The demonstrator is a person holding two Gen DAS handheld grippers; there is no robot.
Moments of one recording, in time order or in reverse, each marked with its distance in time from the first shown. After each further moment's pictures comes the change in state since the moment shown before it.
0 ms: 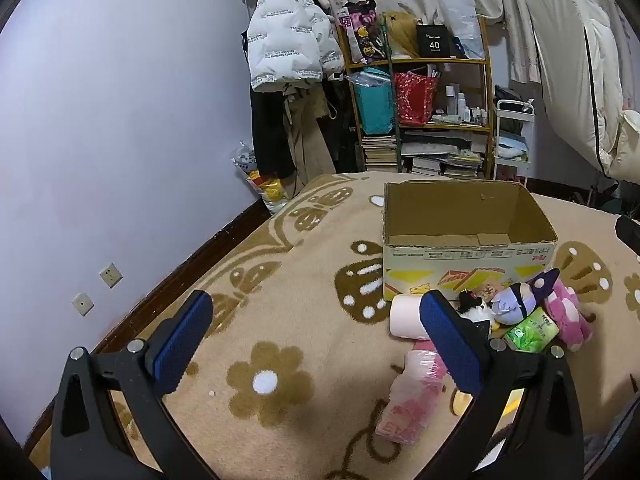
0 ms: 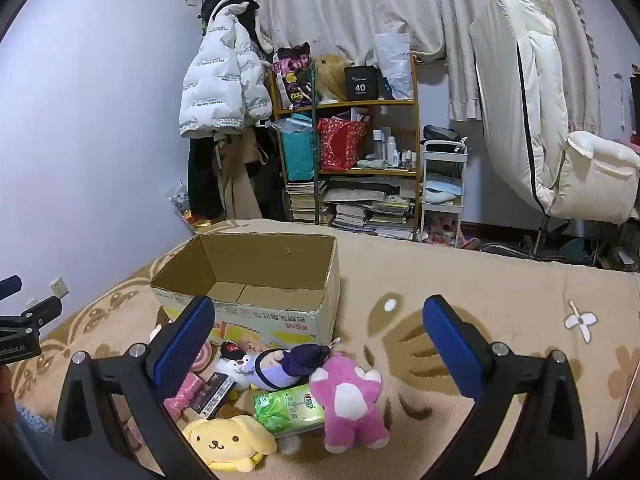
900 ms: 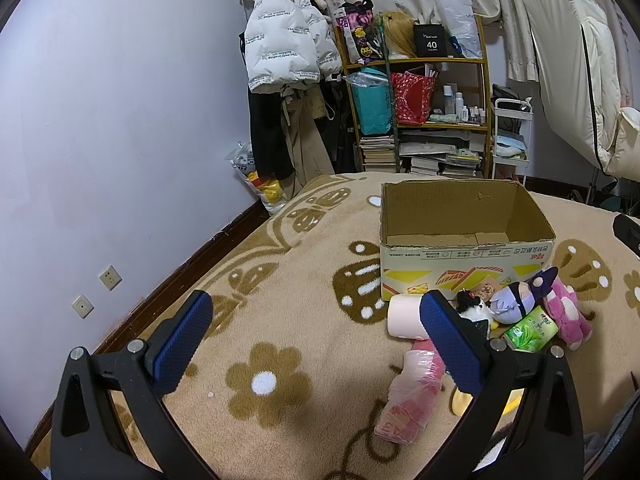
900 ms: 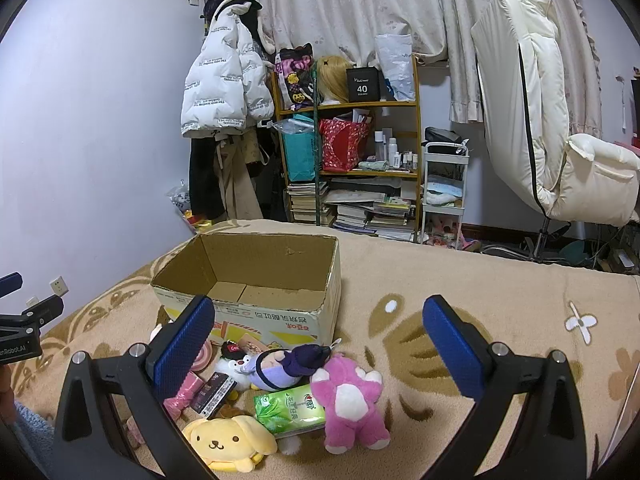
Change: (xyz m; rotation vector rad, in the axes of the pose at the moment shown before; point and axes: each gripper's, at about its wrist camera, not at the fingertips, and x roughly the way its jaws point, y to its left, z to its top) left arm -0.002 -0.003 0.000 0.008 -0.006 -0.003; right arm 0.000 0.001 0.000 -0.011 -0.011 -0.004
